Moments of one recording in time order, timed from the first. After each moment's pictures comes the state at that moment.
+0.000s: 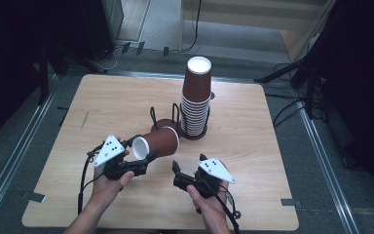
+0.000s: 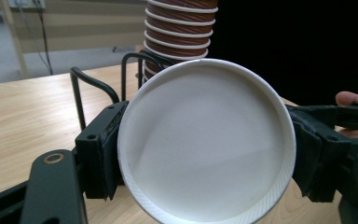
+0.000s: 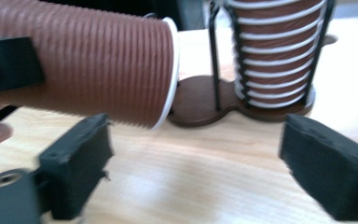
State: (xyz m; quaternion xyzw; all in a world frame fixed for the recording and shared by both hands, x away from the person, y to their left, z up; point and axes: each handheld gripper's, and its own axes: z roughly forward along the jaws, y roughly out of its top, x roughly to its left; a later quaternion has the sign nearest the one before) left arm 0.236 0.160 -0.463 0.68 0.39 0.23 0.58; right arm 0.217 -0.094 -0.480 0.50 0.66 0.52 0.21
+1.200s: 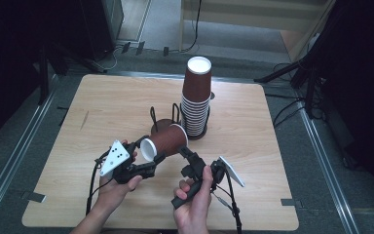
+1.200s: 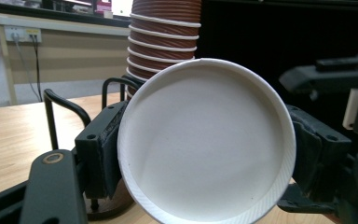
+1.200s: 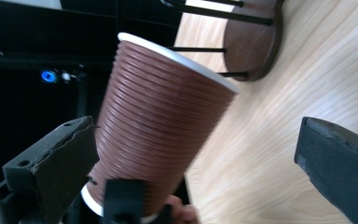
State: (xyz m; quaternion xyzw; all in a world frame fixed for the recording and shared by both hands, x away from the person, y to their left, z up) left arm 0.234 0.140 -0.481 0.64 0.36 0.23 0.64; right arm 0.230 -0.096 -0.478 0.74 0.30 0.57 -0.20
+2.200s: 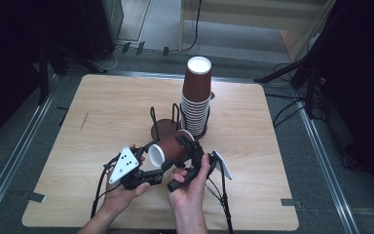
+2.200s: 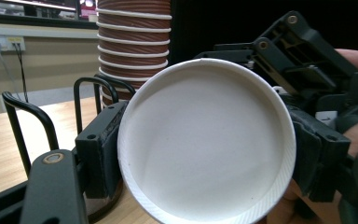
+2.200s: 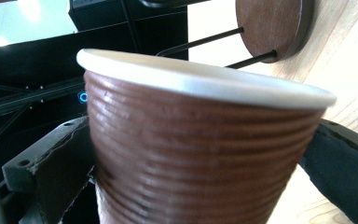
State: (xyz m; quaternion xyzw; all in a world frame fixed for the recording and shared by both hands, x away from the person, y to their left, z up) left arm 0.226 0.122 -0.488 0.66 0.32 0.23 0.64; right arm 0.265 -0.083 -0.498 0.74 0.20 0.56 -0.31
